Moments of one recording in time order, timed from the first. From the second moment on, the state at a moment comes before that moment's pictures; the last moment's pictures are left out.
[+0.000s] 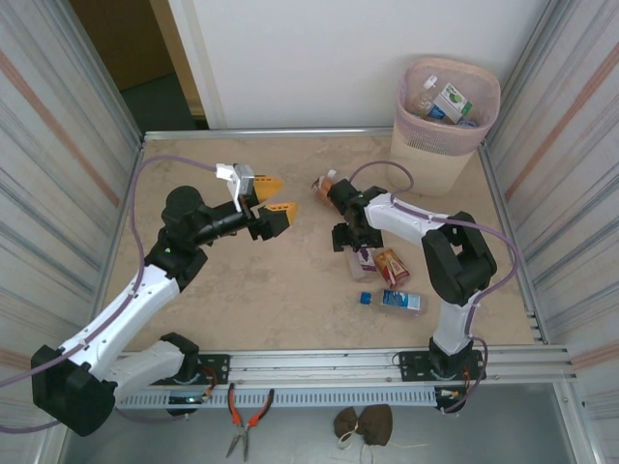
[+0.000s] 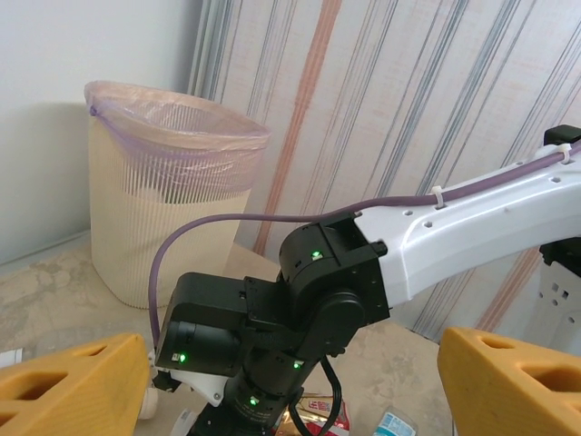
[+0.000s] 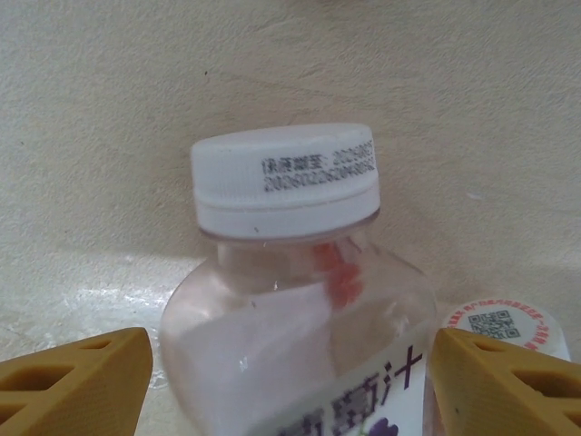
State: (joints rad) left arm -0.49 1.01 0.83 0.25 0.64 -0.30; right arm 0.62 1.86 1.30 -0.87 0.13 0.51
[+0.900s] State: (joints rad) left arm -0.51 0.98 0.82 0.25 0.60 -0.32; right arm 0.66 1.87 1.30 -0.87 0.13 0.51
